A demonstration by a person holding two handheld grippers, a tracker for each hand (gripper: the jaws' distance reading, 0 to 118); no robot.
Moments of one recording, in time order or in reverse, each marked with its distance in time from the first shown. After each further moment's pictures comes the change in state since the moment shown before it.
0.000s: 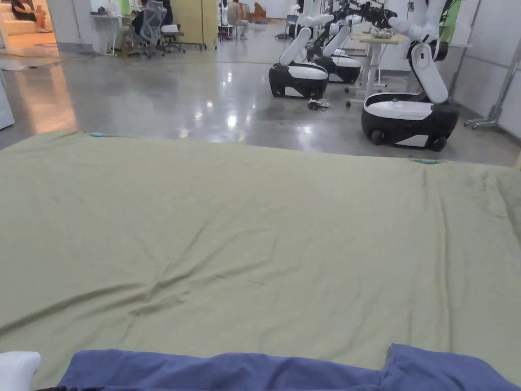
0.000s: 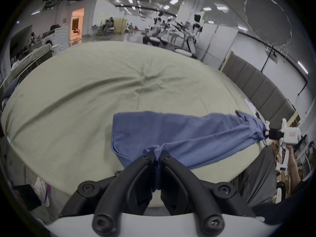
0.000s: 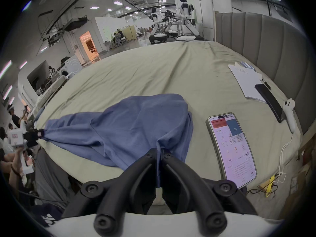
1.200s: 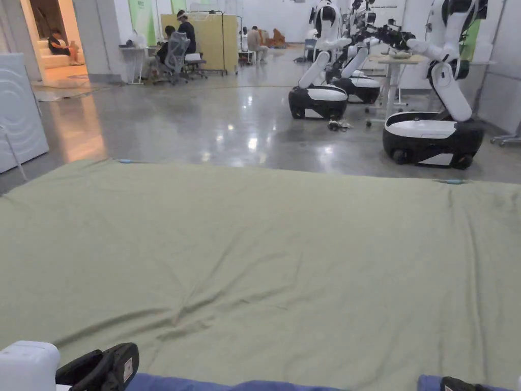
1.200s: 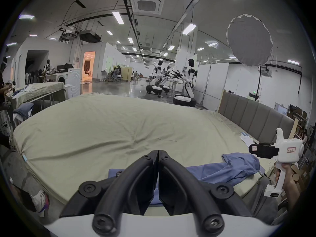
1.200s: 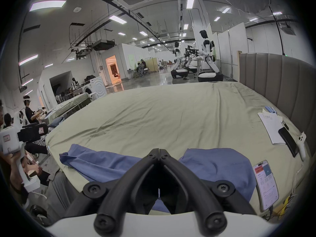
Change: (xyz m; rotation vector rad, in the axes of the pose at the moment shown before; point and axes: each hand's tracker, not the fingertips) left arm 0.094 0.032 0.090 0.445 0.065 -0.068; right arm -0.122 0.035 0.018 0.348 0.157 0.083
